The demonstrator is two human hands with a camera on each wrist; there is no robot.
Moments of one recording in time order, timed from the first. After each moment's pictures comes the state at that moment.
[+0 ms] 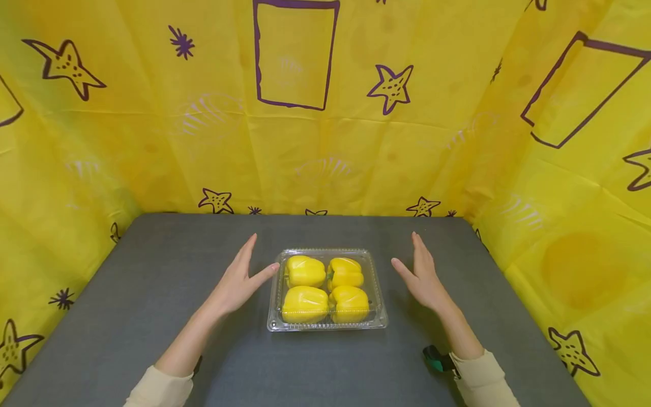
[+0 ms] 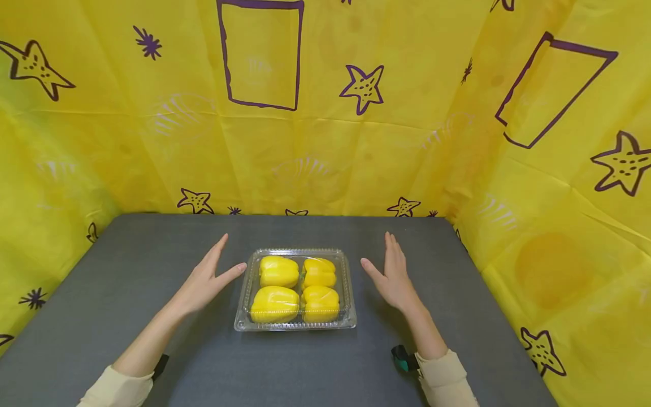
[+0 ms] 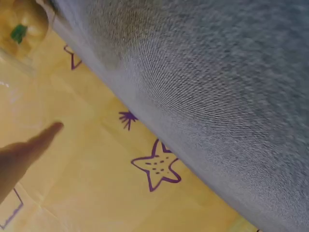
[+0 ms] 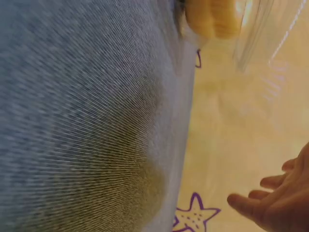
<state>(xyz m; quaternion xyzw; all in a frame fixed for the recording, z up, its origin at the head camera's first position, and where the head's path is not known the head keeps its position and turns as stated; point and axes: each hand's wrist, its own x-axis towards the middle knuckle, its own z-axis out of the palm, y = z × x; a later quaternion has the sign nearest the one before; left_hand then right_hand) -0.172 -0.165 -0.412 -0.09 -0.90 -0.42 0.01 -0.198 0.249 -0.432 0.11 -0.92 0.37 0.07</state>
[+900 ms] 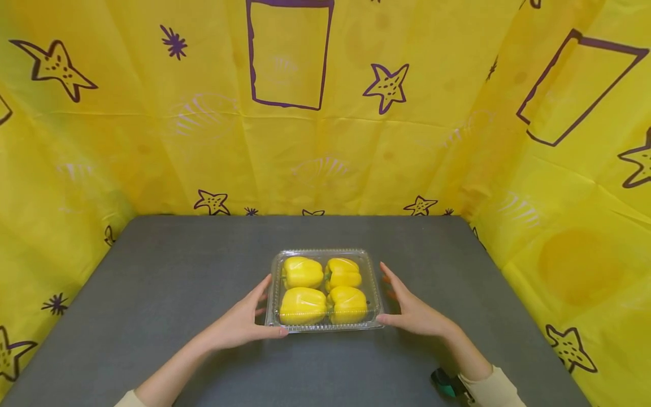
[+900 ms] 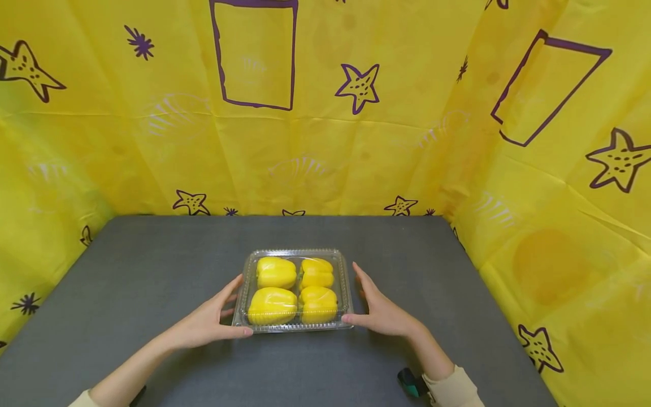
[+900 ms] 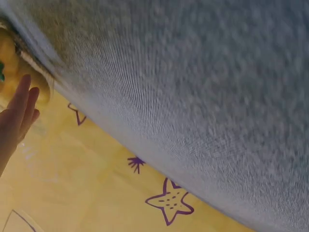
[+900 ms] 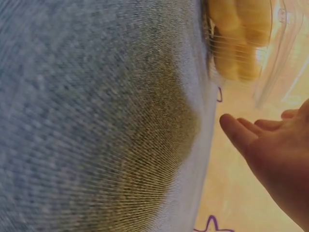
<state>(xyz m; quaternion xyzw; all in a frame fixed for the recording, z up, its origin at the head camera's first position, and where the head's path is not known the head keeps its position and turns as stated) -0.132 -0.155 -0.436 -0.15 -0.85 -0.49 -0.16 -0.159 0.241 -0.448 0.27 -0.84 0.46 -0.13</state>
